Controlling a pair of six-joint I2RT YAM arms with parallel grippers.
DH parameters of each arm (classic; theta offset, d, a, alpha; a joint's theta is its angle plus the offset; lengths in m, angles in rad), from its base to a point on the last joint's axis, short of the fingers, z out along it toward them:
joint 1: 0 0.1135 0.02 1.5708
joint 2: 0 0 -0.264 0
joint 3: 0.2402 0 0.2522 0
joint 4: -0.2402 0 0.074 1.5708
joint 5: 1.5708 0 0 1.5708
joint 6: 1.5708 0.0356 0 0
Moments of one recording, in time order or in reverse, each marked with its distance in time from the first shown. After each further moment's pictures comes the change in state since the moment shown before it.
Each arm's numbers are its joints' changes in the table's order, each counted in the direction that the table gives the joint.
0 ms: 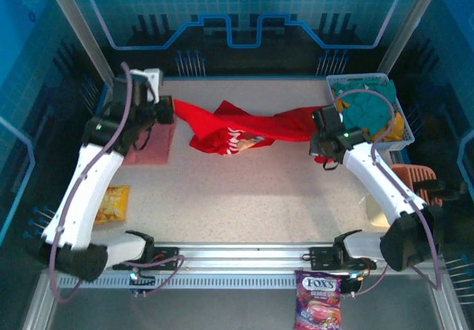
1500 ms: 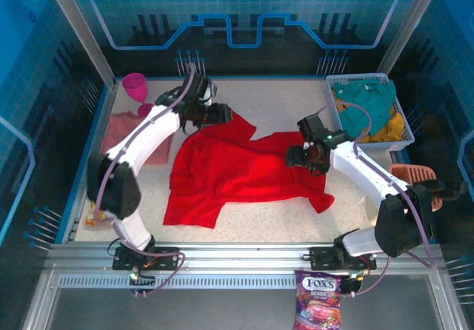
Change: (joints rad) left arm -0.120 -0.605 0.144 0.137 0.259 -0.230; right arm 0.066 -0.126 -0.082 0.061 -0.303 0.056
